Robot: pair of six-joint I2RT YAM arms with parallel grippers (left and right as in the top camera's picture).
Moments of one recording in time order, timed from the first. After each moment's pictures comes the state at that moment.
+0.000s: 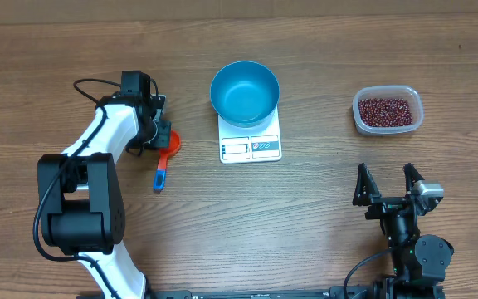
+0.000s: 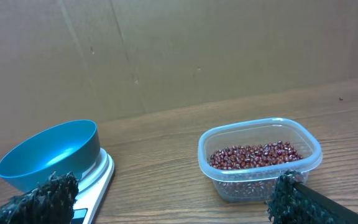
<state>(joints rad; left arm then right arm) -0.01 1.96 1.28 -0.71 0.02 0.07 -0.12 0.01 0.02 -0.02 -0.20 0.21</state>
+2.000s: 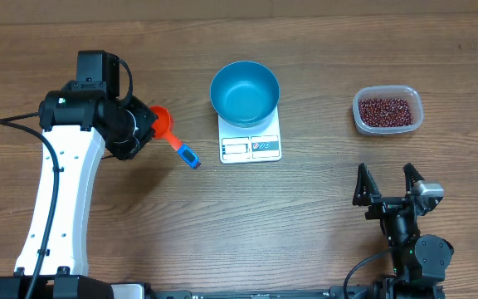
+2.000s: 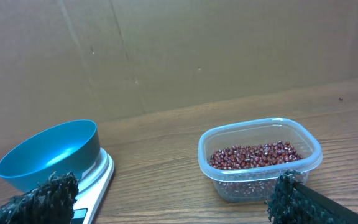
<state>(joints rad) -0.01 1.53 1.47 -1.21 0.17 -0.88 -0.12 0.01 0.02 -0.02 -0.20 0.21</state>
